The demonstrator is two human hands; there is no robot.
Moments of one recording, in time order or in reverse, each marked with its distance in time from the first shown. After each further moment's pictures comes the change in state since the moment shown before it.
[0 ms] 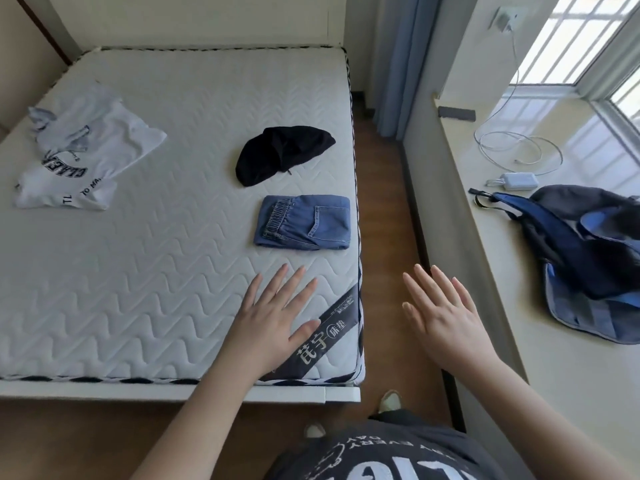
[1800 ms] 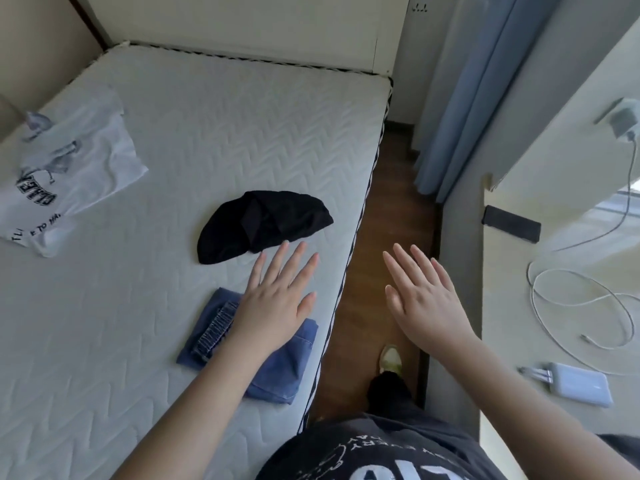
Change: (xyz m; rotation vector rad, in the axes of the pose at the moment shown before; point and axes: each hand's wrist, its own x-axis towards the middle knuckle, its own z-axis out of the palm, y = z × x) left_hand 0.561 -0.032 -0.037 0.103 0.155 -0.284; right_hand 0.575 0.214 -0.038 0.083 -0.009 -0.312
